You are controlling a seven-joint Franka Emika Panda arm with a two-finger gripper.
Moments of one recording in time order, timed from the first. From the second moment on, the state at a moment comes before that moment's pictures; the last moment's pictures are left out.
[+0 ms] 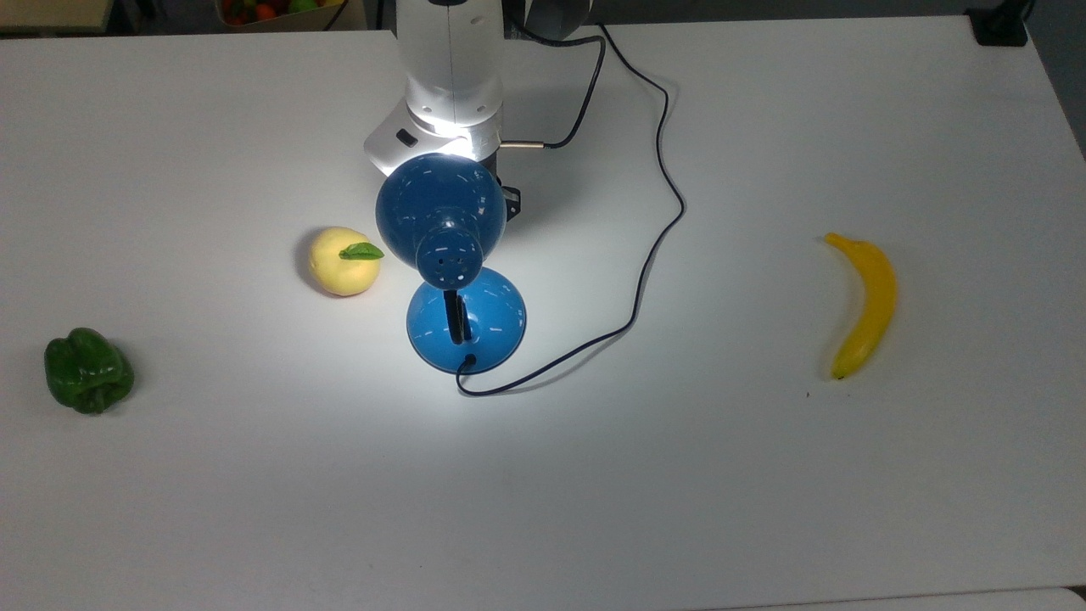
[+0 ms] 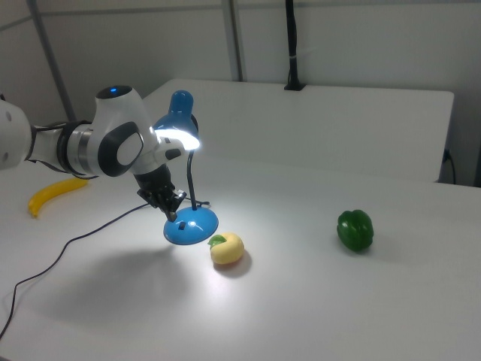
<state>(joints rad) 0.11 0.28 -0.01 -1.91 -0.06 2.35 0.06</state>
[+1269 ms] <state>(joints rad) 0.10 0.32 -0.01 -1.92 -0.09 2.41 0.06</state>
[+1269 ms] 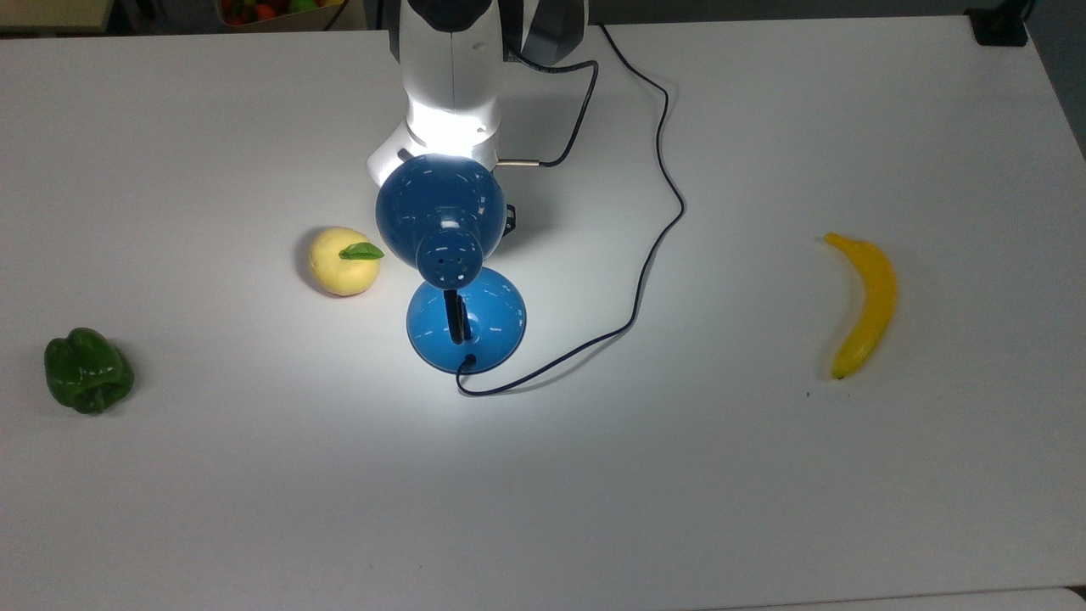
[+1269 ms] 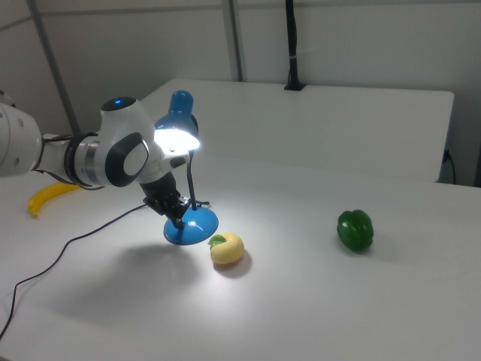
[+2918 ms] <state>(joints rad) 0.10 0.34 -0.01 -1.92 -0.10 2.45 0.06</state>
